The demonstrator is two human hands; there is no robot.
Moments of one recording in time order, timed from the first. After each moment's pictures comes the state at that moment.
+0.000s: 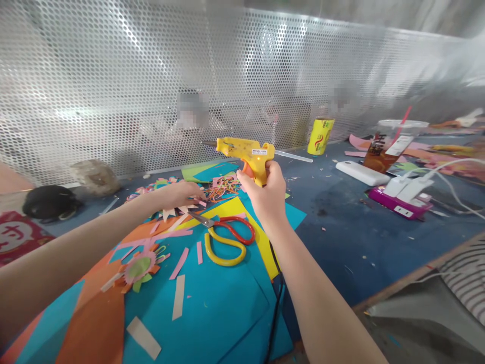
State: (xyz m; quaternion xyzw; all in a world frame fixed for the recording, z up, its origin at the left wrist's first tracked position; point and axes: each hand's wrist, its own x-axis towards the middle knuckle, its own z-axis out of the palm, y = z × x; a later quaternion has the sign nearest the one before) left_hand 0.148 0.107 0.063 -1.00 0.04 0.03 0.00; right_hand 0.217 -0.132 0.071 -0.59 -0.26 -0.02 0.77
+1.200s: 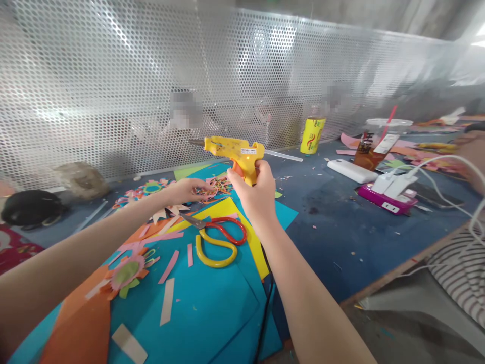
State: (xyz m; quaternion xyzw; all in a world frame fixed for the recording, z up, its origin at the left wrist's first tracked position) left_hand 0.175 0.096 0.056 -0.99 0.06 -0.05 -0.09; right_hand 0.222 -0.133 0.069 -0.60 -0.28 -0.06 0.74
